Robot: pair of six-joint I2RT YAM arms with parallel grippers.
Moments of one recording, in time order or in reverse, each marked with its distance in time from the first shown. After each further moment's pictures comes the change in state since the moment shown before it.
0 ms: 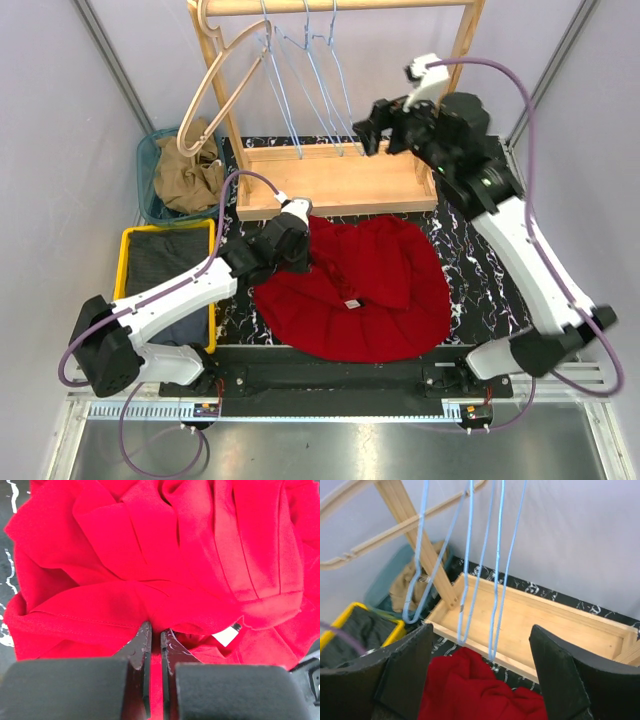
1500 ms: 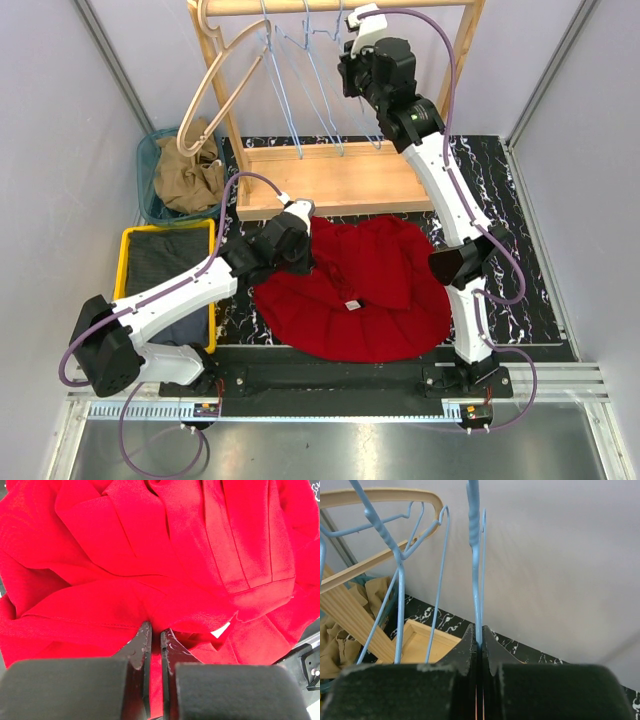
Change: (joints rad) left arm 0.003 0.004 0.000 -0.001 0.070 0.011; right arm 0.000 0.796 0.919 -0.086 0.137 -0.190
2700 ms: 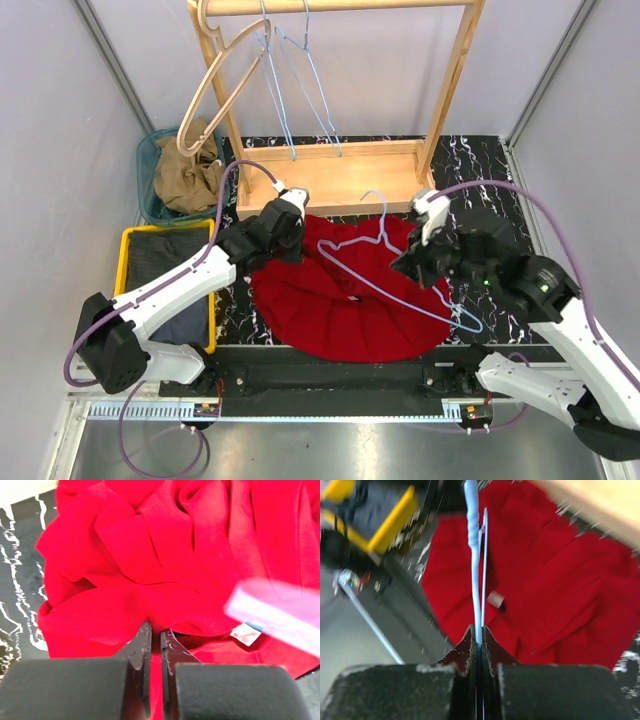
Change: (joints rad) left arm 0.076 0.035 0.076 -0.068 -0.026 0.110; right arm 0.200 -1.318 -1.376 -0.395 -0.230 0.189
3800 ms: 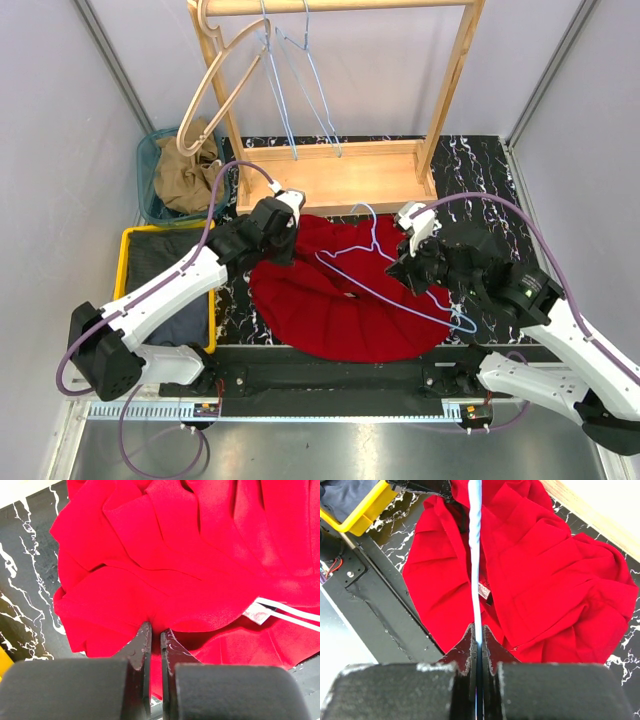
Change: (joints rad) left arm 0.032 -0.048 0.029 -0.120 0.037 0.083; right arm 0.134 -0.018 -0.130 0.063 0.112 -0.055
